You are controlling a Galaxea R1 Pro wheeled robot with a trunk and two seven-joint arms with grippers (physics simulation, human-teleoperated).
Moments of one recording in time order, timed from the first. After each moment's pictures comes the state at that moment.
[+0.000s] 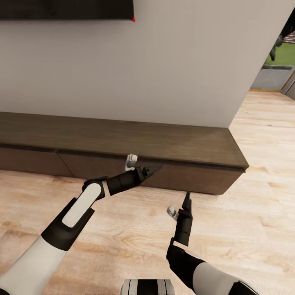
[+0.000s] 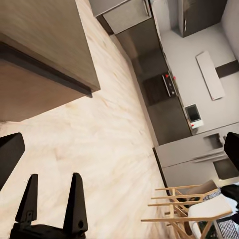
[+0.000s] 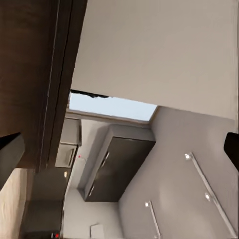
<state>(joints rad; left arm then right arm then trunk) -0.75 0.13 -0.50 -1.44 1.39 0.67 -0.08 -0.70 0.17 0.72 -0.23 0.55 0.73 -1.48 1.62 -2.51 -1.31</state>
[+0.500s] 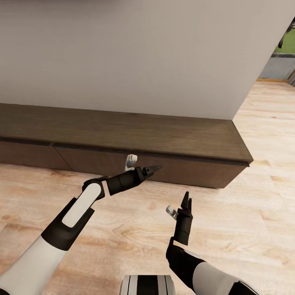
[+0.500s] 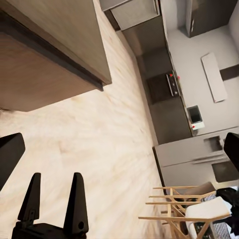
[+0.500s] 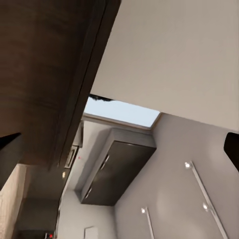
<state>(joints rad) -0.75 0.13 -0.50 -1.44 1.39 0.67 -0.08 -0.70 0.17 0.72 -0.24 0.56 0.78 -1.49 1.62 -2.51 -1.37</state>
